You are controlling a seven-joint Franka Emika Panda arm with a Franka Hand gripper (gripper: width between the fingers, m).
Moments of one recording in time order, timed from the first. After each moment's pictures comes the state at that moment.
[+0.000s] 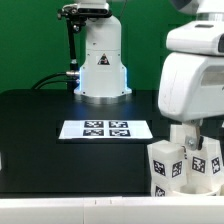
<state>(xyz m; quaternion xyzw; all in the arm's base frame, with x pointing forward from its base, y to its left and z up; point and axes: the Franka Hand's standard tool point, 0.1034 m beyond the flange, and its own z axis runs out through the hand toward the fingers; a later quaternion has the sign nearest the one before) 0.628 0.114 0.080 0.94 0.33 0.02 0.05</state>
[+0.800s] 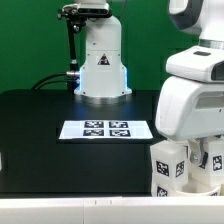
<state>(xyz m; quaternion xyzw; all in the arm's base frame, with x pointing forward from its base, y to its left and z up) 0.620 0.119 0.058 0.97 0.23 0.01 0.05</state>
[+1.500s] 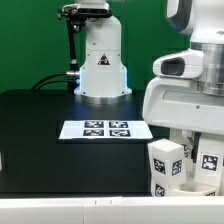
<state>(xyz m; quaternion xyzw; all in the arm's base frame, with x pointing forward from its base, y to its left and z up) 0.621 0.118 0.061 0.96 -0.27 0.01 -0.01</state>
